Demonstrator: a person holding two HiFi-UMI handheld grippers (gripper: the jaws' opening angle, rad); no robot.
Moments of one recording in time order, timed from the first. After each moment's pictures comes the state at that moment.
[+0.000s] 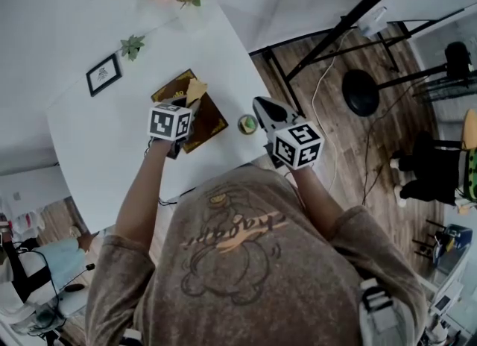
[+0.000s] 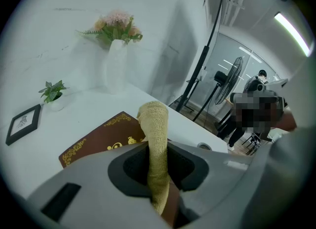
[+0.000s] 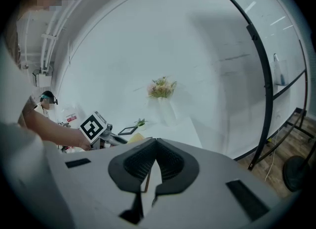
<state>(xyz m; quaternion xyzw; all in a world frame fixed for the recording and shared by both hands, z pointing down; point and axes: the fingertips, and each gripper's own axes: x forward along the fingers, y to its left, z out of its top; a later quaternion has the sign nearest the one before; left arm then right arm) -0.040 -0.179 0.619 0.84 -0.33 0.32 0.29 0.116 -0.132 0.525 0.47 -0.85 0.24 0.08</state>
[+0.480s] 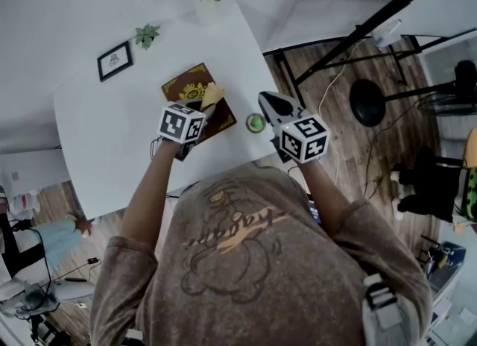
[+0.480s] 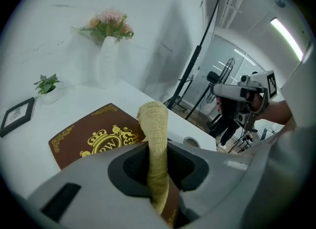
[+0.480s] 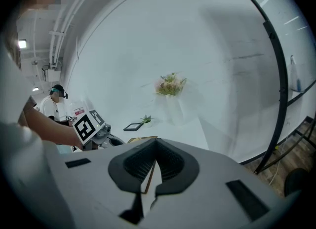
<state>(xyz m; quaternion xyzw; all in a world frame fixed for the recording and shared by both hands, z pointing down) -0.031 -0.146 0.620 0.85 -0.30 0.31 0.30 0.097 -0.144 0.524 0.43 -0.87 0.22 0.11</state>
